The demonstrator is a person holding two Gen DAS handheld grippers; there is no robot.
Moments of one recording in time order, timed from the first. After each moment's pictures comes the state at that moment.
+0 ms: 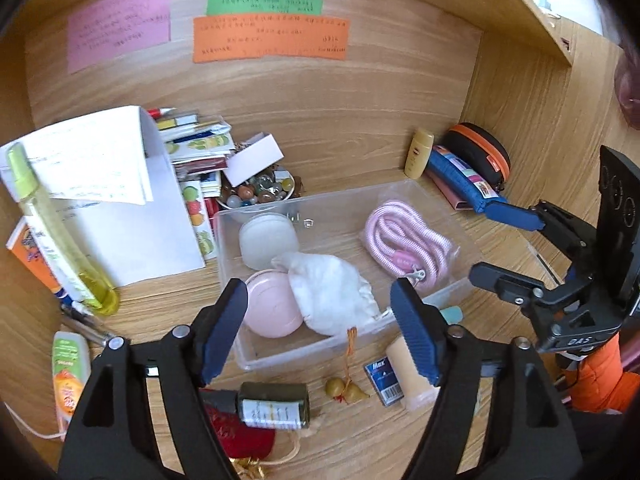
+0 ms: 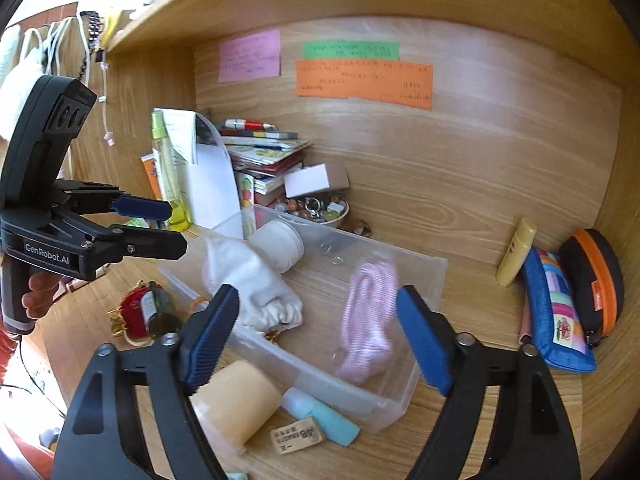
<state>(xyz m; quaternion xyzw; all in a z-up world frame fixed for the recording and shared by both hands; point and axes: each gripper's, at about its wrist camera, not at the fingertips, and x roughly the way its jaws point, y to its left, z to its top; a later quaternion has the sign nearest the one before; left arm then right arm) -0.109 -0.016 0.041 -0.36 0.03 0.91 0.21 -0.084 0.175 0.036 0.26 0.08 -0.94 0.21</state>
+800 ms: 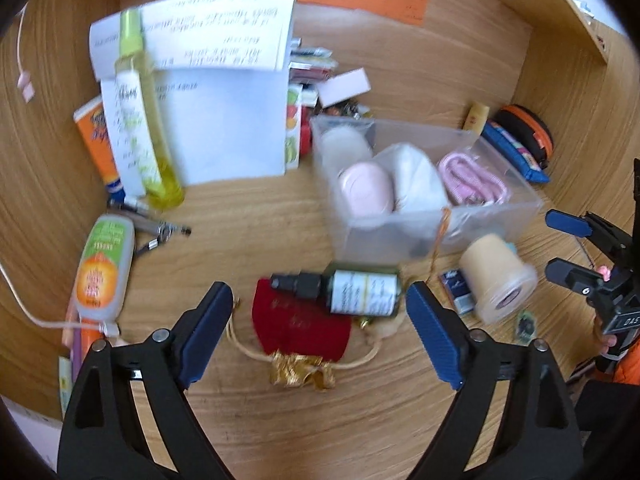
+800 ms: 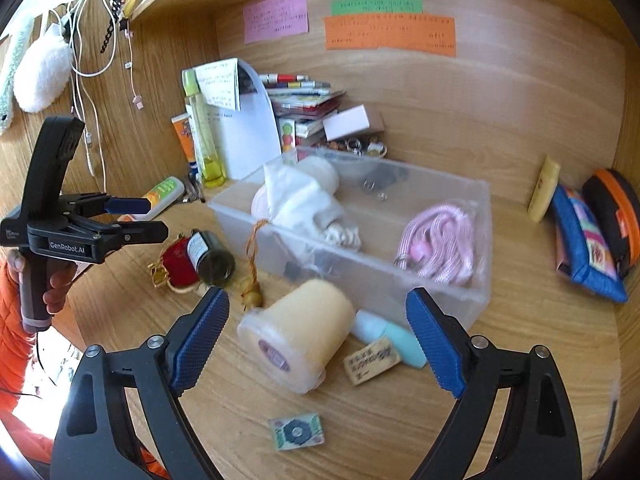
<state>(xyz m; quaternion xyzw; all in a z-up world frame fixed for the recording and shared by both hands) -0.059 -0.090 -0.024 -0.40 0.00 0.91 0.13 -0.042 0.158 -0.008 0.33 0.05 -0.91 0.23</state>
